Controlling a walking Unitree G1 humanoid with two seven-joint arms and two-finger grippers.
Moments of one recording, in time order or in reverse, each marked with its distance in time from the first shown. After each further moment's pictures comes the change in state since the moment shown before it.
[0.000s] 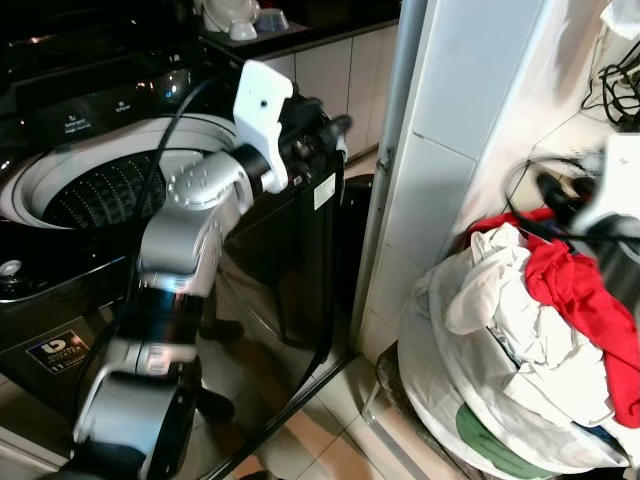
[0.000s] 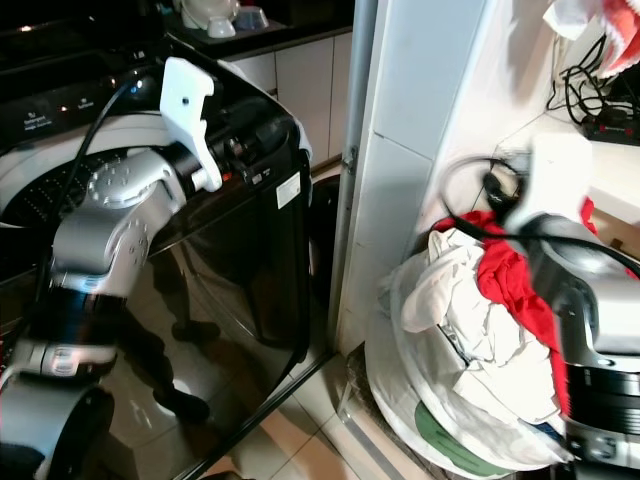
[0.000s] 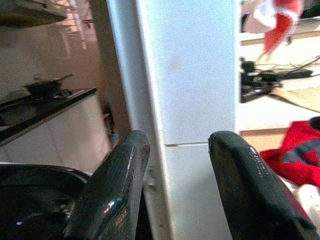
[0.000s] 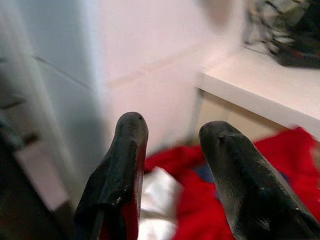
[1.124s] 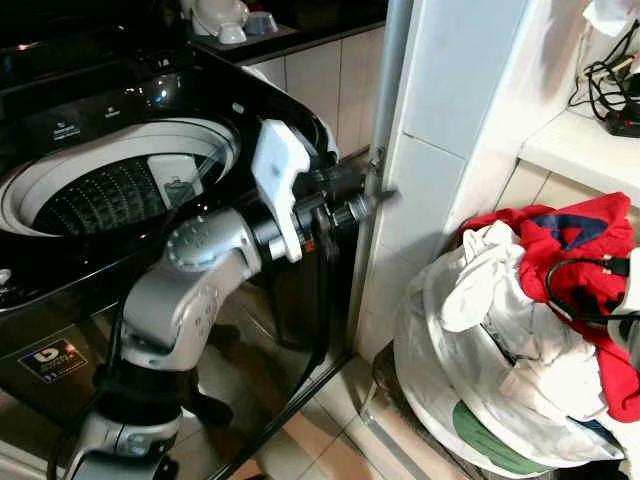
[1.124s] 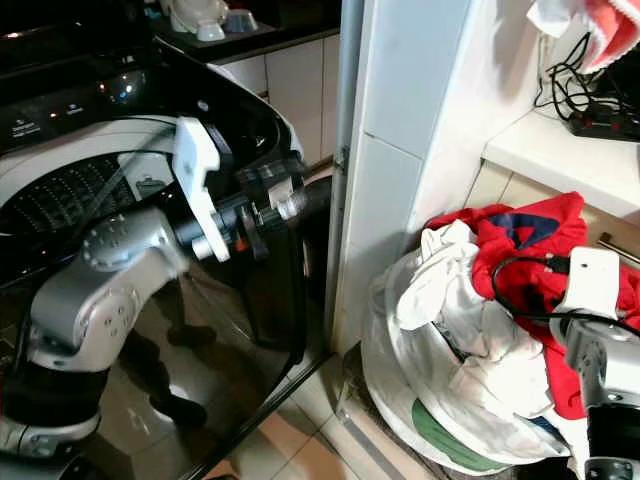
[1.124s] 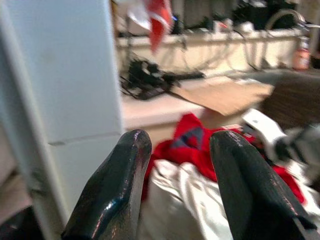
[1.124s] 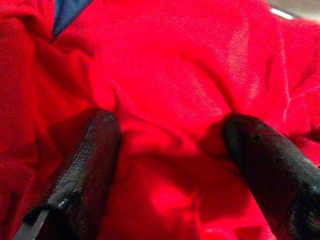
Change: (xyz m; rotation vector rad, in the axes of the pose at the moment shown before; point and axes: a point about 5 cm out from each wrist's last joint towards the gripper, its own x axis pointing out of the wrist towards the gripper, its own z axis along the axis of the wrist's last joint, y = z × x) left arm -0.034 -0.060 -0.012 -0.125 -0.004 -0.357; right arm -0.008 -0.060 -0.112 0.006 0.439 -0.264
